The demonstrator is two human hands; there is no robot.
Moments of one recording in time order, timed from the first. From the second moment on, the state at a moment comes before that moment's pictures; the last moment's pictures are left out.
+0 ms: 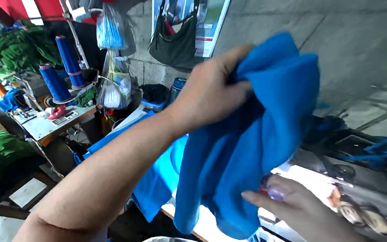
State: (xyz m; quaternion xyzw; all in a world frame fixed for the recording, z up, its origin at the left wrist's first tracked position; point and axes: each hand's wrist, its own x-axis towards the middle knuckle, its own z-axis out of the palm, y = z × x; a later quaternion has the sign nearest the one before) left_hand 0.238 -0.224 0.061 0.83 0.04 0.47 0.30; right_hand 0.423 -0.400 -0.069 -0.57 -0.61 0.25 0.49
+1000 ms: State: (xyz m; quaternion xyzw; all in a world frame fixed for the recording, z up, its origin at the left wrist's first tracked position) left_hand 0.001 -0.149 0.104 0.77 0.42 0.45 0.17; right_hand 0.446 -0.211 0.087 -0.60 -0.74 0.03 0.29
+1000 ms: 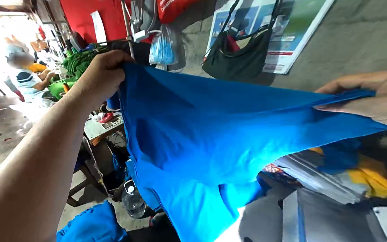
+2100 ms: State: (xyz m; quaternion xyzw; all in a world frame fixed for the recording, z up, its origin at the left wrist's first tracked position) left_hand 0.048 -0.262 -0.265 0.72 0.47 0.35 0.37; right_hand 0.472 -0.161 -0.170 -0.73 -0.65 0.20 -0.07
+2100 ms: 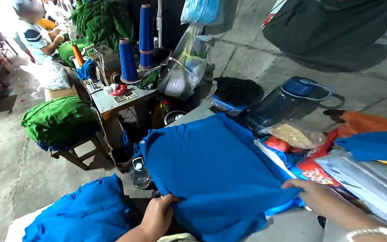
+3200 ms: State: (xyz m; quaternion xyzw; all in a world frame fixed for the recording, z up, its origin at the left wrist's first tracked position) left_hand 0.045 -0.097 -0.015 0.39 0.45 0.51 0.62; right_hand 0.409 -0.066 -0.015 -0.68 -0.42 0.29 0.53
